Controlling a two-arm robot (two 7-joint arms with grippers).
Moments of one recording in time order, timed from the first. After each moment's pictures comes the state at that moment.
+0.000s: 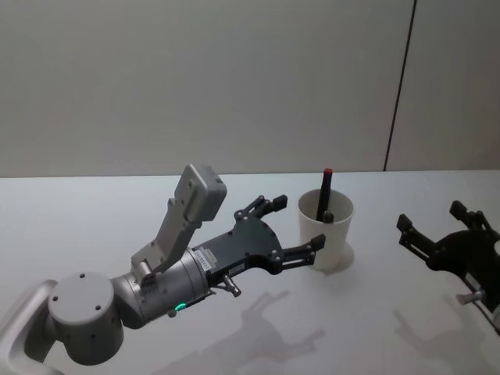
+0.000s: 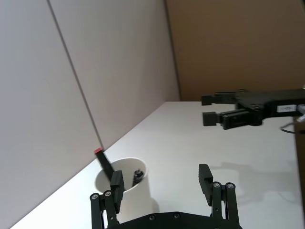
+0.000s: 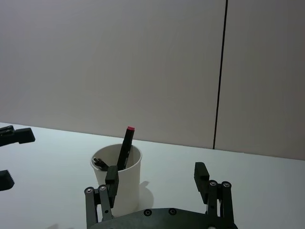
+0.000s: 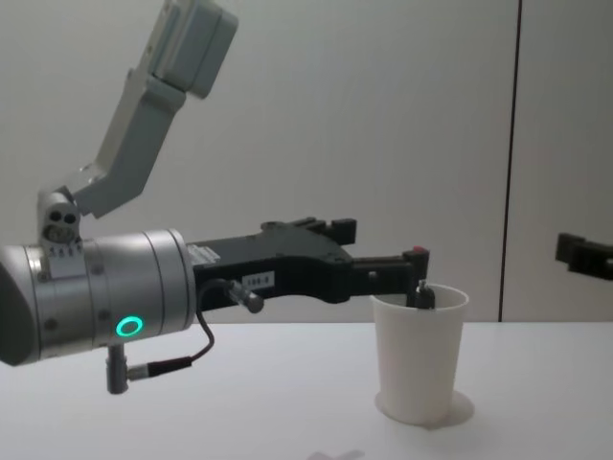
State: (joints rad) left arm -0.36 0.29 0.36 -1.45 -0.26 0.02 -0.68; right arm -0.02 0.41 -0.21 -1.78 0.42 0.05 0.08
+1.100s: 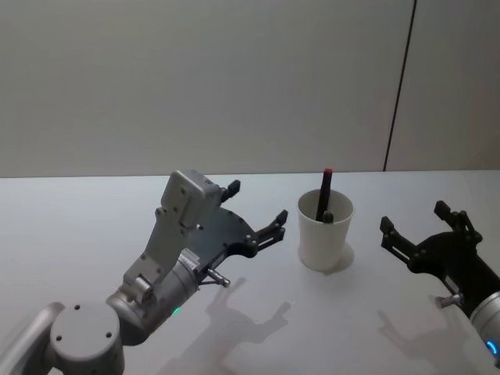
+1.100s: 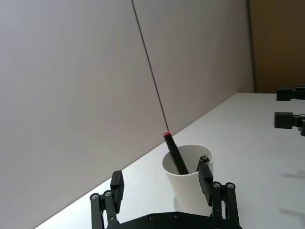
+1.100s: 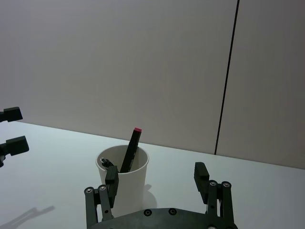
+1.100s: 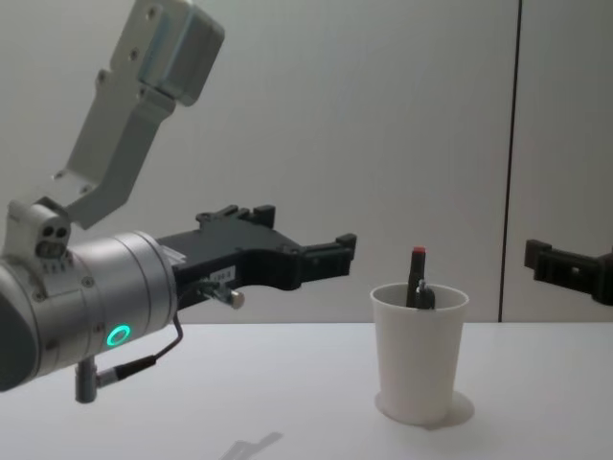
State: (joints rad) left arm -0.28 0.35 0.42 -1.56 -0.22 0.02 -0.24; right arm -0.01 0.34 -0.23 -1.77 0.29 0.03 0.07
